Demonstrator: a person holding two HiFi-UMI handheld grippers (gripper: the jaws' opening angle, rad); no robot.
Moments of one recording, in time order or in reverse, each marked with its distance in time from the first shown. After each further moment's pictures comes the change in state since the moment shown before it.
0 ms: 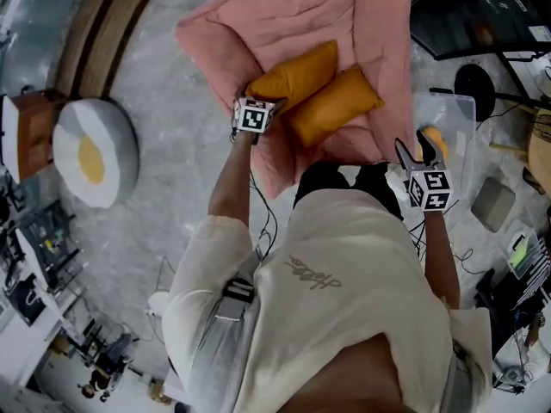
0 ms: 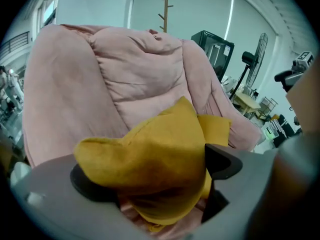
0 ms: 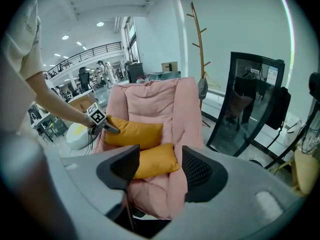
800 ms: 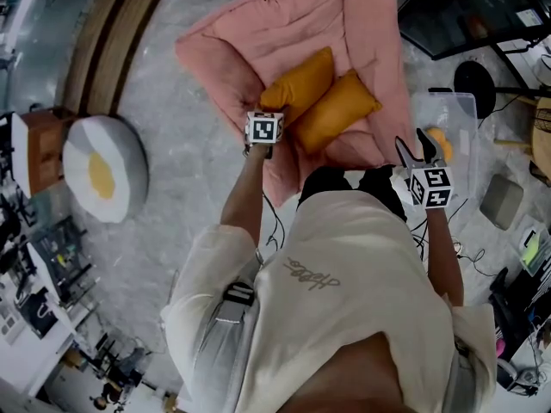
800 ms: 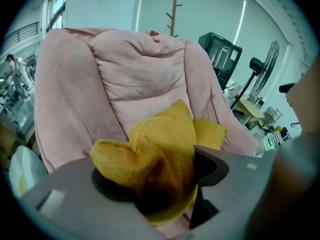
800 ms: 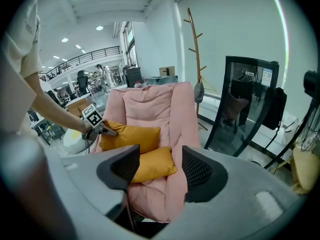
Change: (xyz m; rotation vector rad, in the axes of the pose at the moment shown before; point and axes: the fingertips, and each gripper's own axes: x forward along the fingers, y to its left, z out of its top) left arm -0.009 -0.027 -0.018 -0.122 0.097 0.030; right arm -0.006 -0.003 0.004 0.016 -0.055 -0.027
